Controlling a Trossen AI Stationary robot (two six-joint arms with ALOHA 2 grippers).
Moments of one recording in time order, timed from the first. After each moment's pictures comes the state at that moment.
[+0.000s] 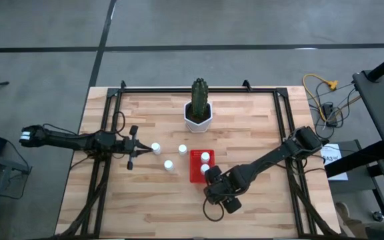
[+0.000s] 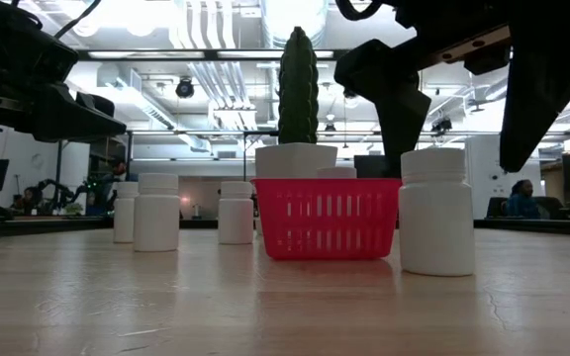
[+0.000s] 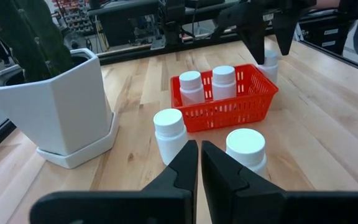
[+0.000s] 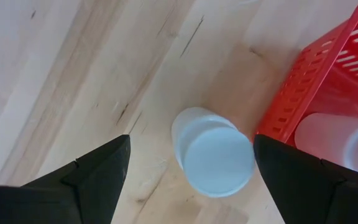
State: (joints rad) left arm -0.09 0.36 0.01 0.10 -0.07 0.14; right arm 0.47 1.94 1.45 -0.81 0.03 -0.03
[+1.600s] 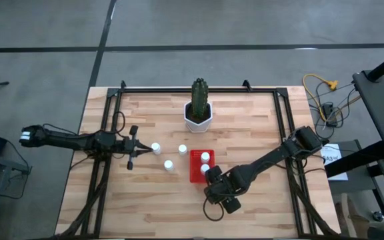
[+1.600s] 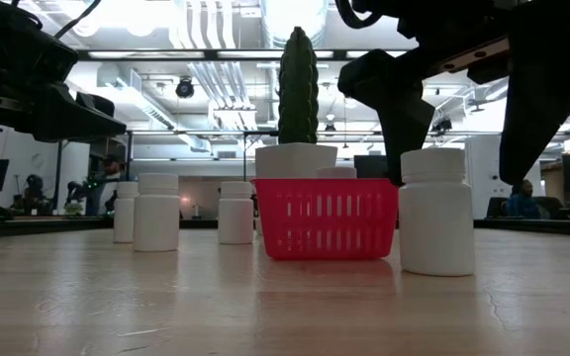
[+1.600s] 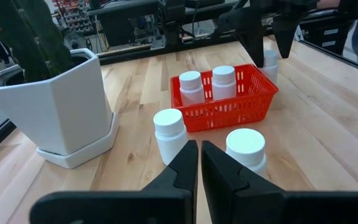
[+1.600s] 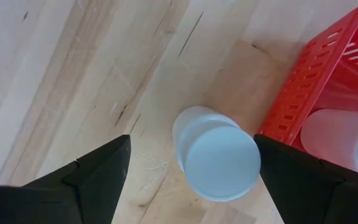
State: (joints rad) left arm -0.09 0.36 0.01 0.10 -0.07 0.14; right arm 0.47 1.94 1.42 -0.78 0.03 0.00
